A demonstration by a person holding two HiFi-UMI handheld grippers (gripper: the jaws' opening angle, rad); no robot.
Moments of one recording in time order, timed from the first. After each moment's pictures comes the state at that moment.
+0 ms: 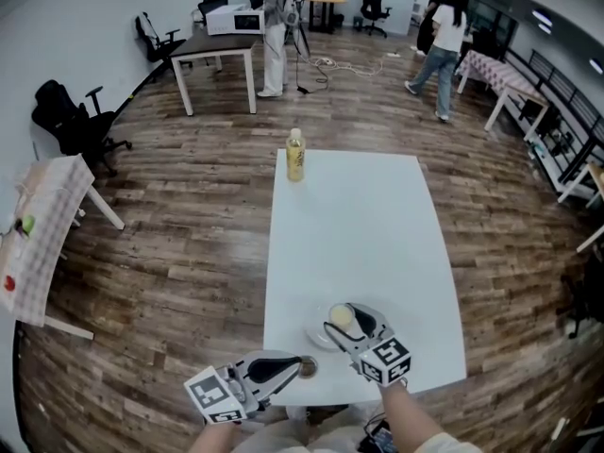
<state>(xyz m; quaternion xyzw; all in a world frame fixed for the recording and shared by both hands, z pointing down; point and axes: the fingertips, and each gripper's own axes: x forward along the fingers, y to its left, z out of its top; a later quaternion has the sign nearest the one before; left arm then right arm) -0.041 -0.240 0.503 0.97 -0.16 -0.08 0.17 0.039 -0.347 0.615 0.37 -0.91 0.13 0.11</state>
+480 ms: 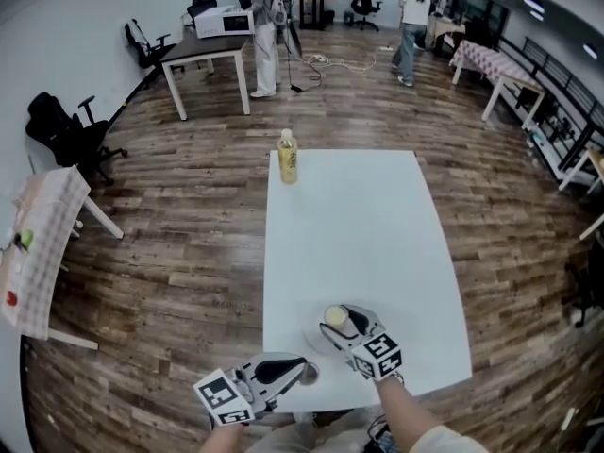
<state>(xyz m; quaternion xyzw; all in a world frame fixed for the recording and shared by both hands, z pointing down) -0.030 -0.253 0.532 0.96 -0.16 -0.06 0.20 0.036 -0.362 0.667 0.38 -0.90 0.17 0.14</state>
